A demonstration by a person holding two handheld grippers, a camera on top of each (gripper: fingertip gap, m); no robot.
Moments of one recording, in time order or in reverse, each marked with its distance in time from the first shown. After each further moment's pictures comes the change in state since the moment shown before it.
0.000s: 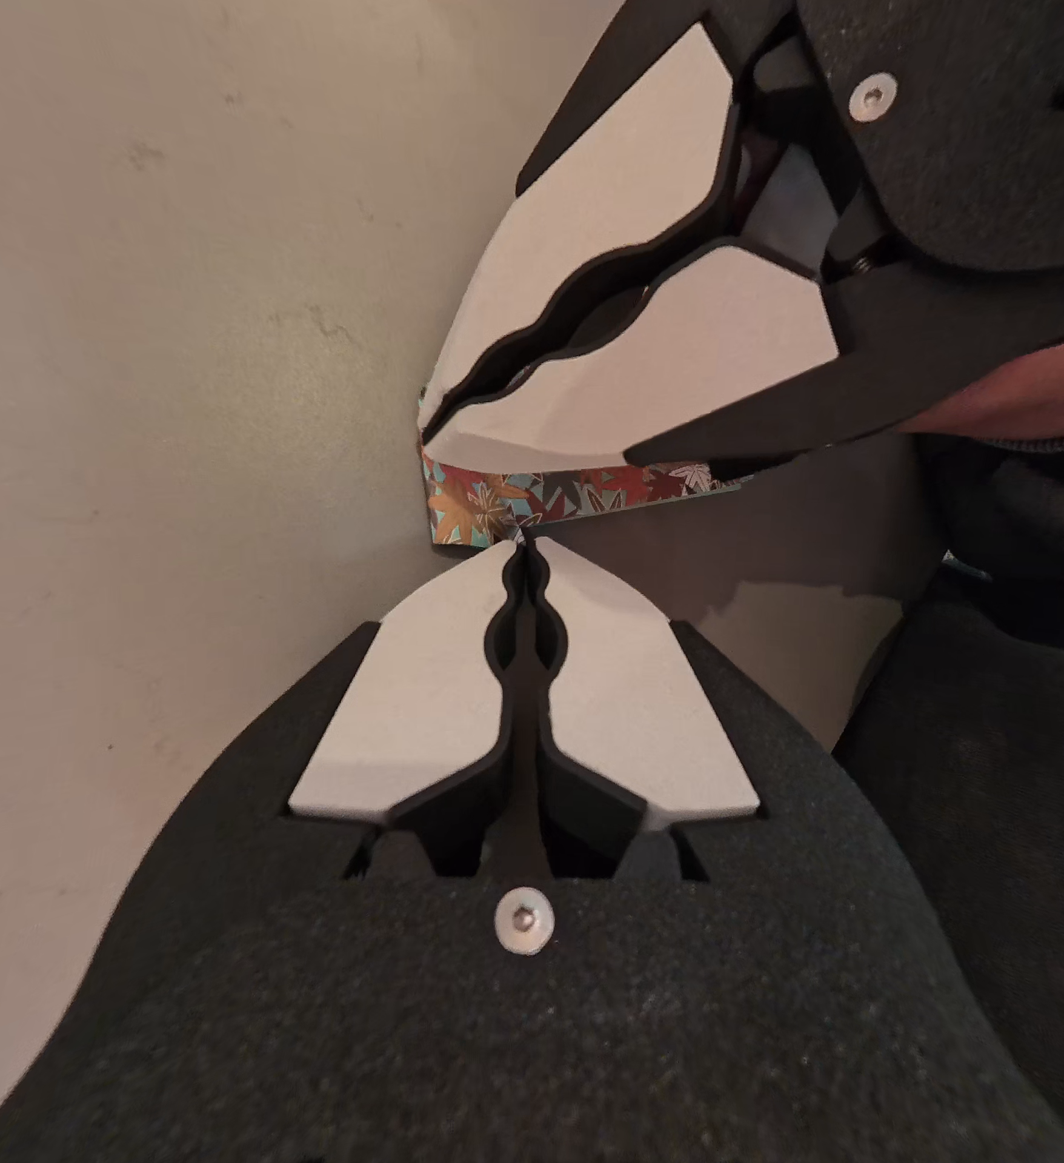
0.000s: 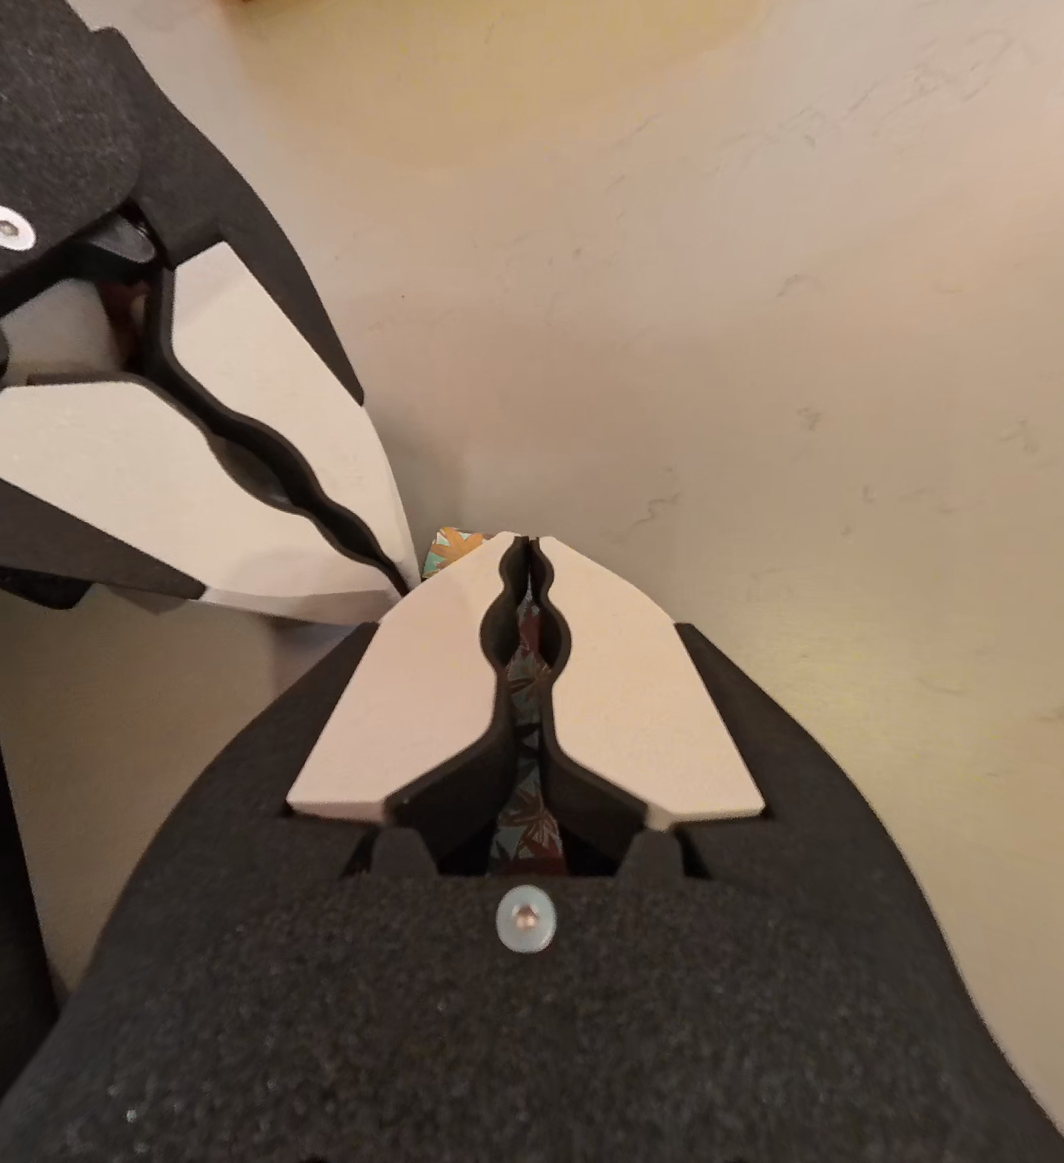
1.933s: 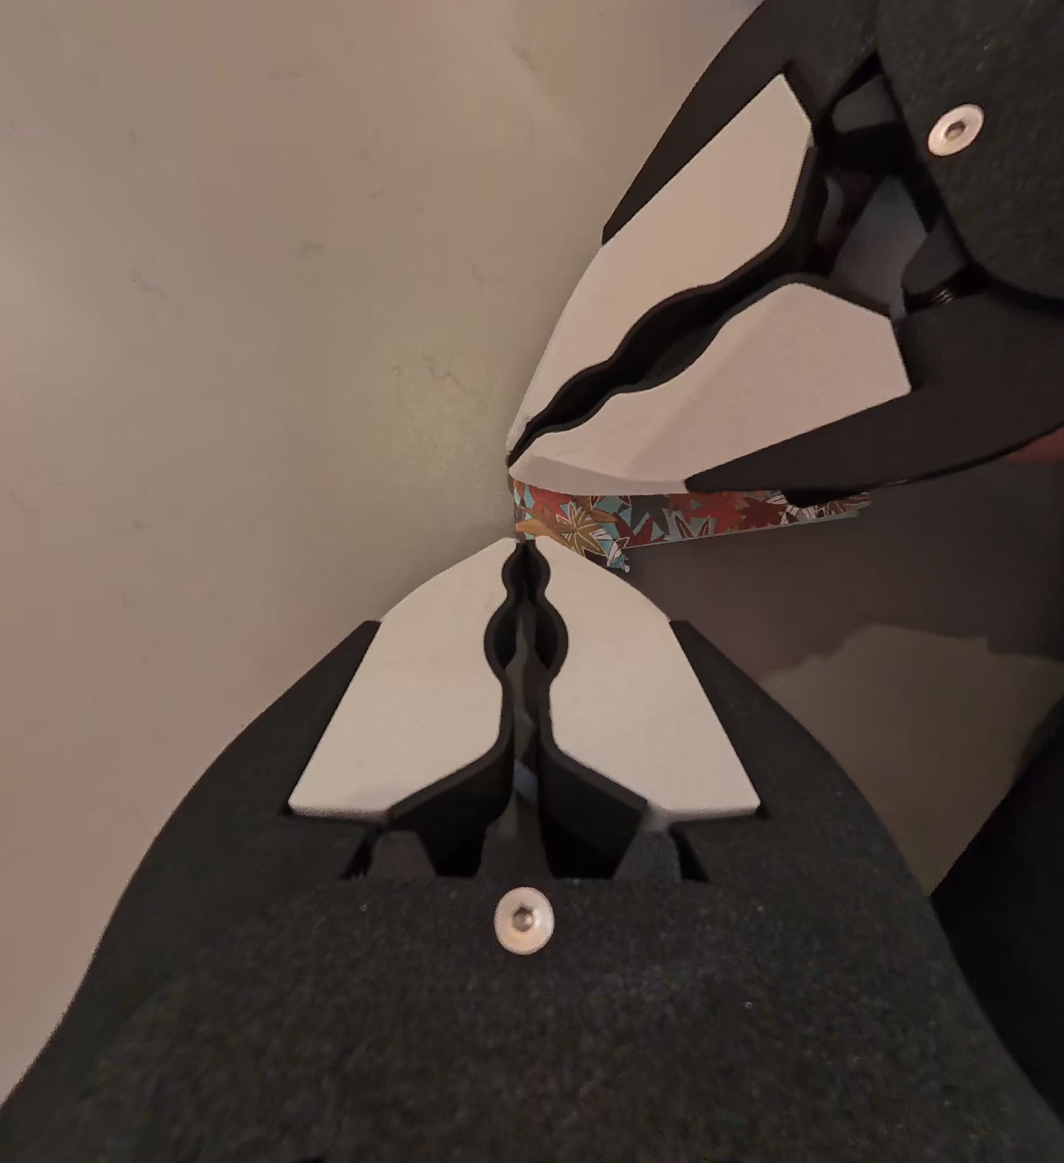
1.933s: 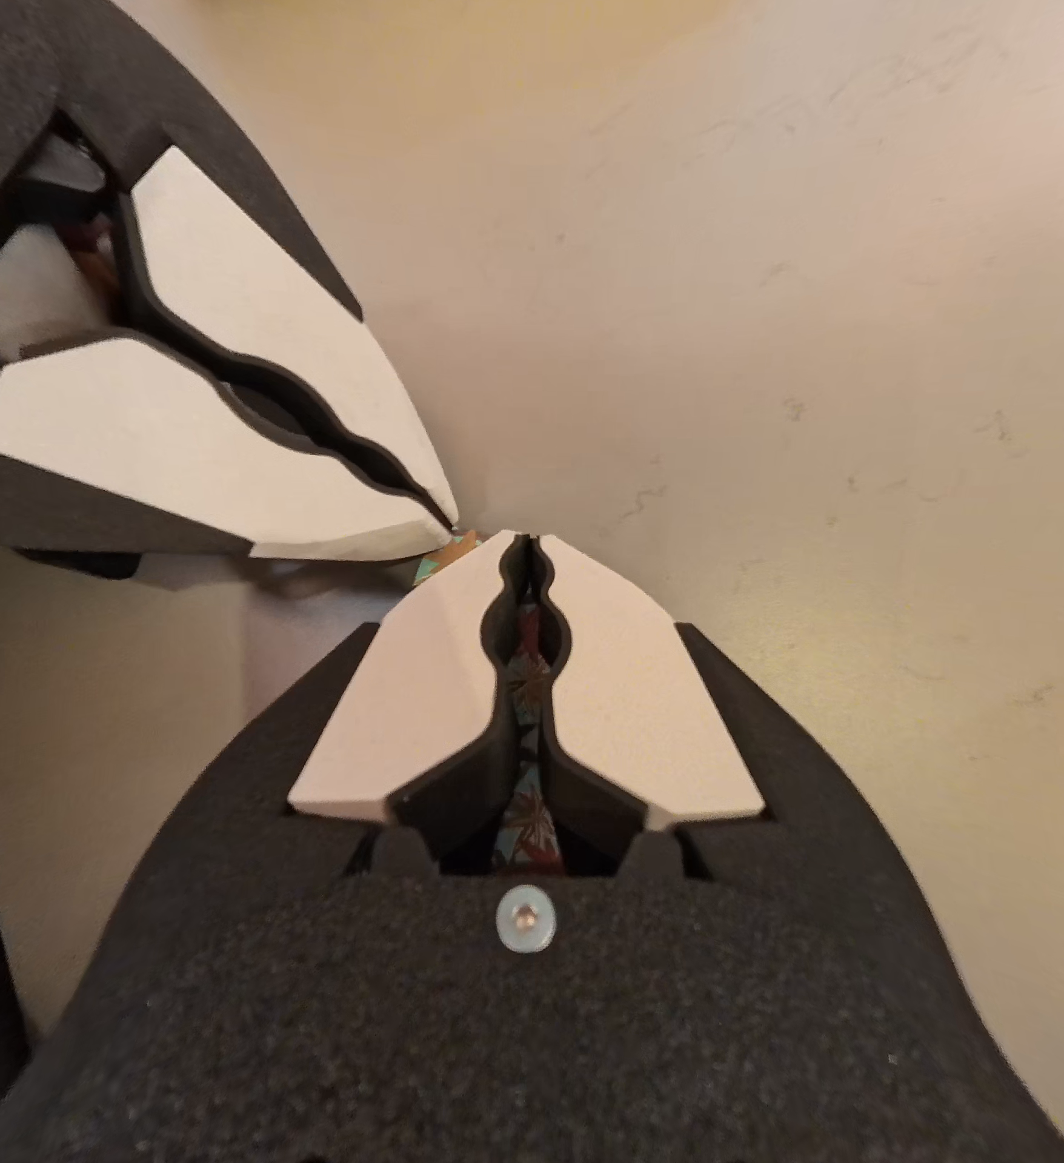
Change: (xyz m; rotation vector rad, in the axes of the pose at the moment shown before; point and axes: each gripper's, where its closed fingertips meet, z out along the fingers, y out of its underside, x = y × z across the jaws) left arm -0.026 -0.008 -0.003 0.066 -0.218 0.090; right arm 0.003 0.004 0.001 -0.009 0.046 -0.014
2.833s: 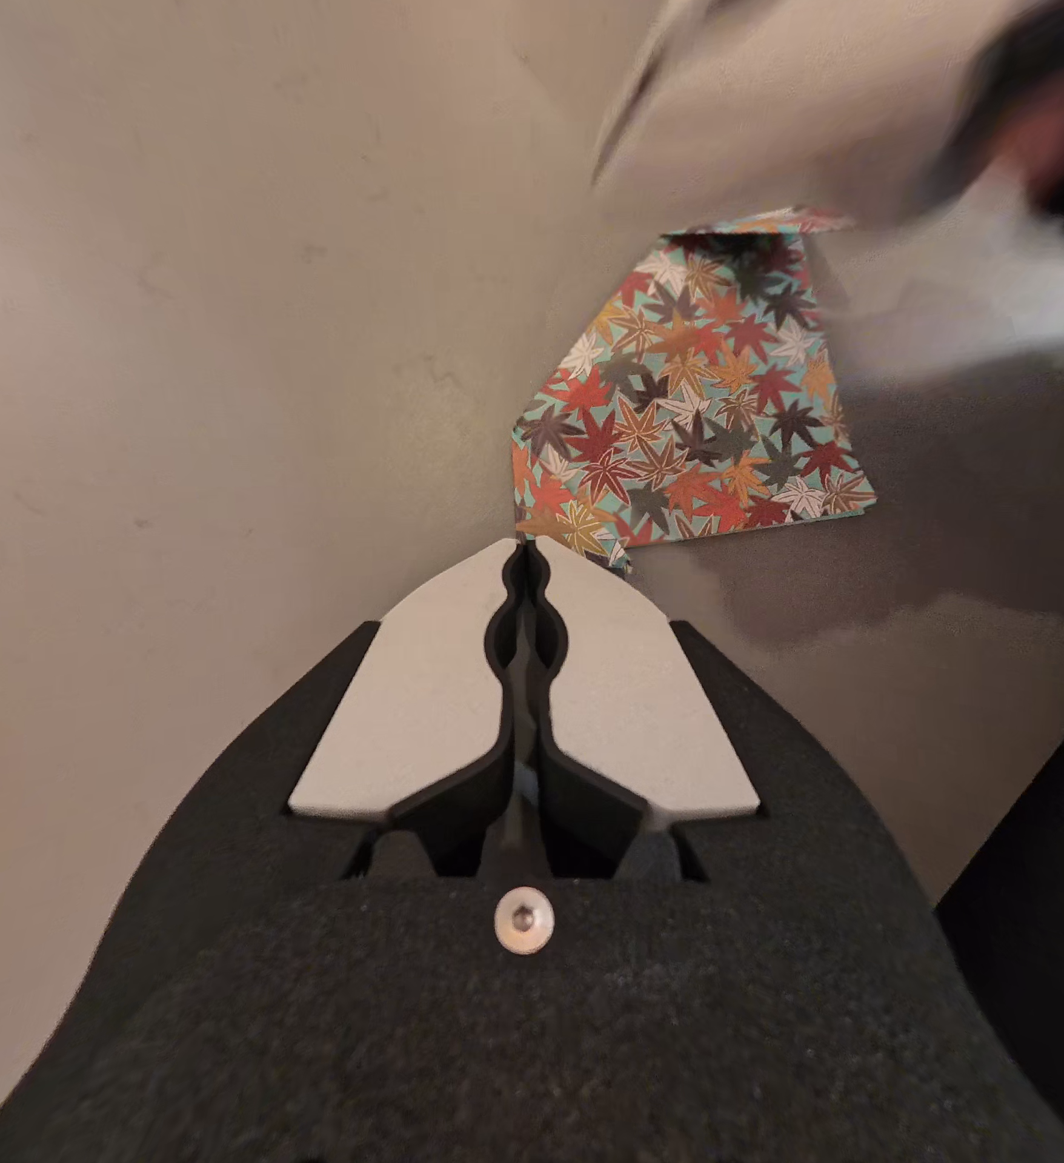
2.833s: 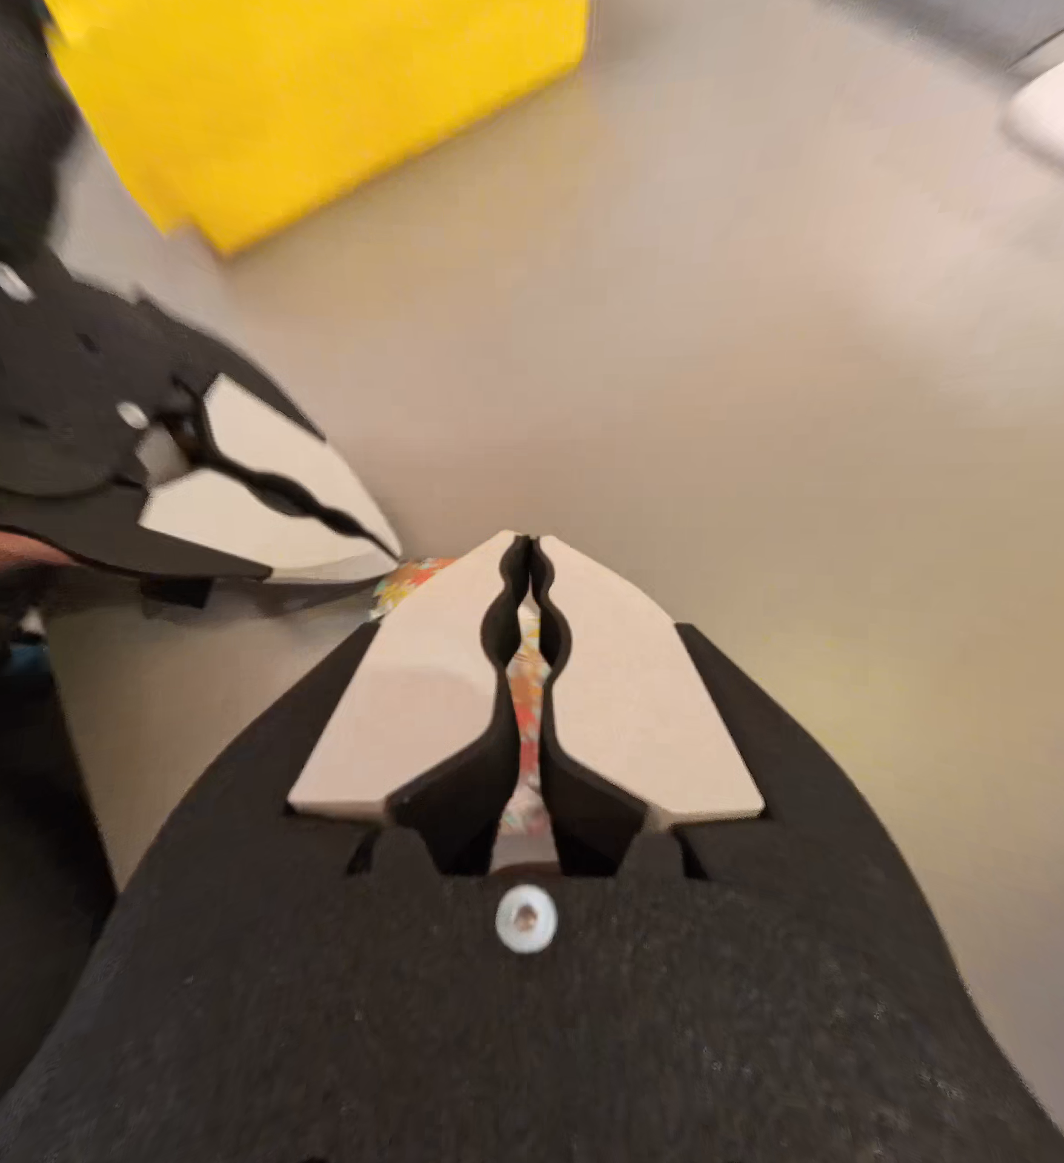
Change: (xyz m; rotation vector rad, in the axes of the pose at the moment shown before) left arm 0.000 0.001 0.000 0.007 -0.019 0.015; right arm 0.038 -0.029 -0.074 0.184 0.063 0.134
